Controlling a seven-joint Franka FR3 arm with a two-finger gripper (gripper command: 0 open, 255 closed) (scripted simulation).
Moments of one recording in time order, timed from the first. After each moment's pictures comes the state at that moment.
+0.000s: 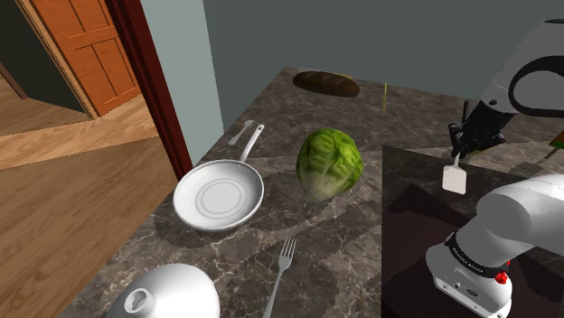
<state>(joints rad) -0.41 -1.28 -0.12 -2.92 -0.15 1.69 0.60</state>
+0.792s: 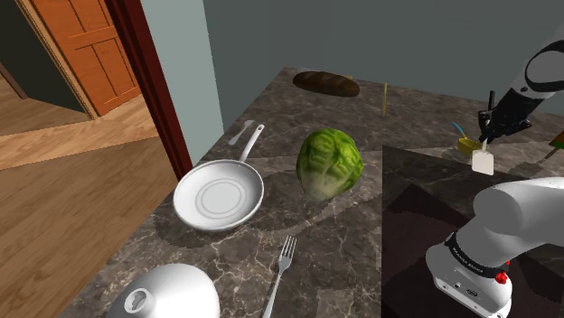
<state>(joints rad) -0.53 -0.94 -0.46 -2.73 -0.40 1.88 0.33</state>
